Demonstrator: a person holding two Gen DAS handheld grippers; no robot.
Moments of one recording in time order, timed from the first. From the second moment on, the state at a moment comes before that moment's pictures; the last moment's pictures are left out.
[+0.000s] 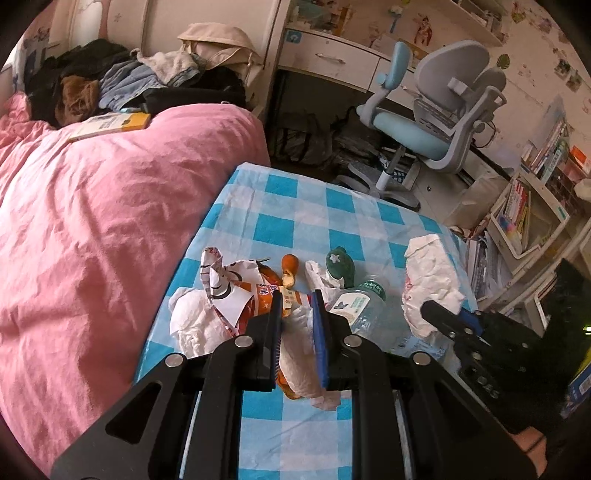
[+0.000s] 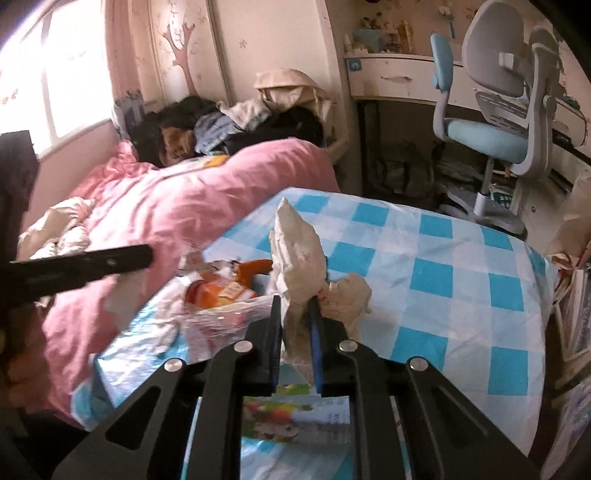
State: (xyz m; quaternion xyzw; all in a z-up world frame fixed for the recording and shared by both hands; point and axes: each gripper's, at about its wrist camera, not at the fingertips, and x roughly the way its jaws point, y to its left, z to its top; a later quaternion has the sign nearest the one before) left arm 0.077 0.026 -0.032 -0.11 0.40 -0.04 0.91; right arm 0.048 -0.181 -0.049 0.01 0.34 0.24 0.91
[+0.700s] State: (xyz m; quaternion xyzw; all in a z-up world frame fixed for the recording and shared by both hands) left arm 0.061 0.010 -0.024 -0.06 0.39 -0.03 0.92; right arm -0.003 -0.183 -0.024 0.07 0.33 0.37 0.86
